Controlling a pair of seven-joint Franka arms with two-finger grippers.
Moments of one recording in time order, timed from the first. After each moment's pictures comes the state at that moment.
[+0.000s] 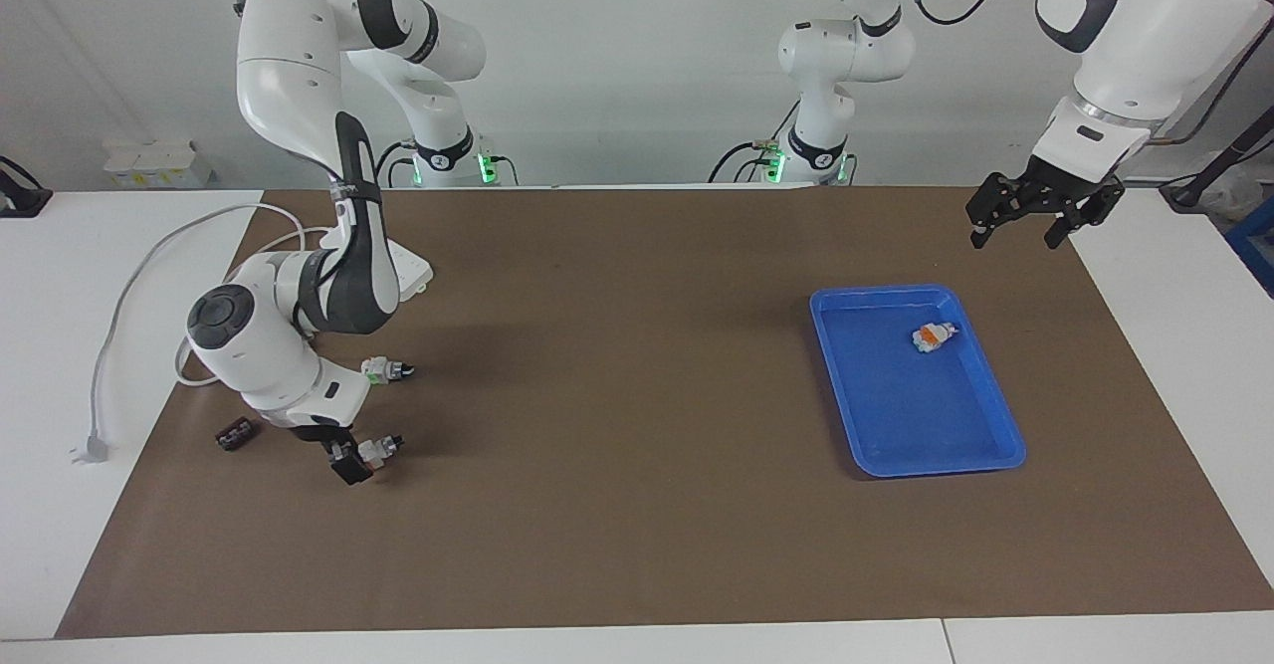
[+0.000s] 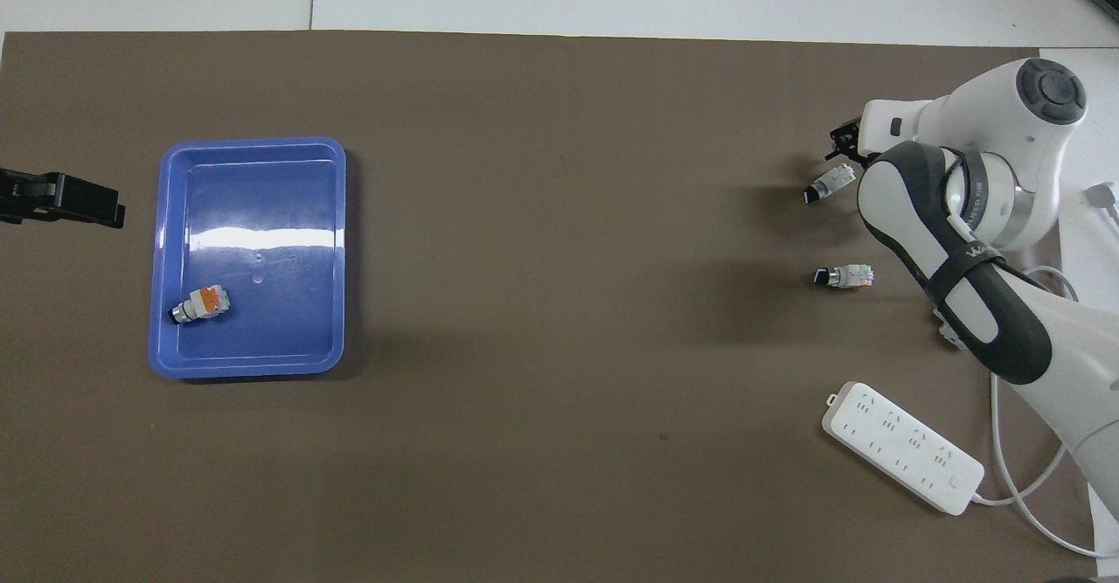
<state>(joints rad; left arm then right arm) -0.13 0.03 0.12 -1.59 0.00 1.65 0.10 -0.10 0.58 0.05 -1.60 0.05 2.23 -2.21</state>
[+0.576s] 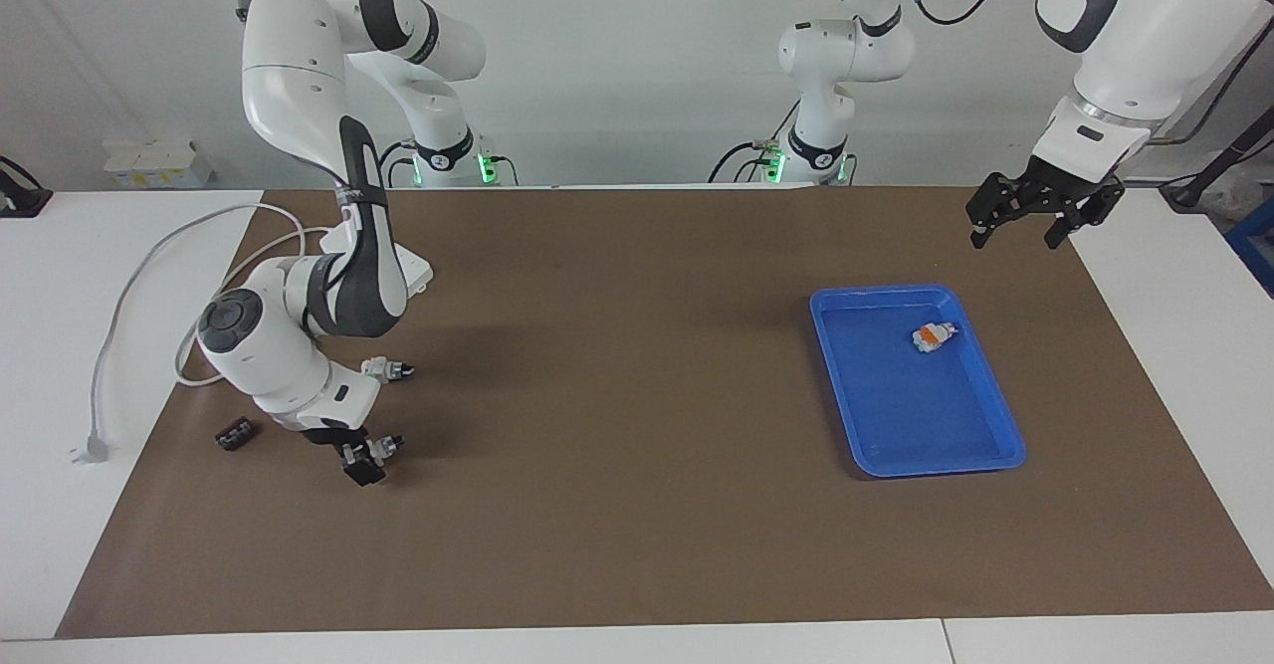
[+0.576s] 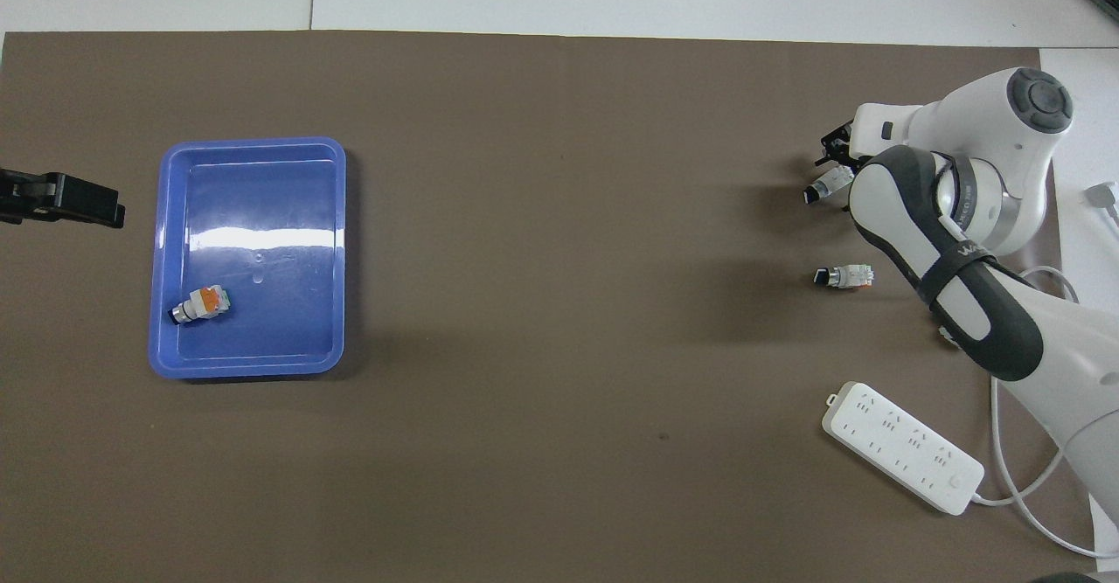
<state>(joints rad) -0.13 0.03 0.12 -1.59 0.00 1.65 0.10 -0.10 0.59 0.05 -1.62 0.08 2.26 -2.21</state>
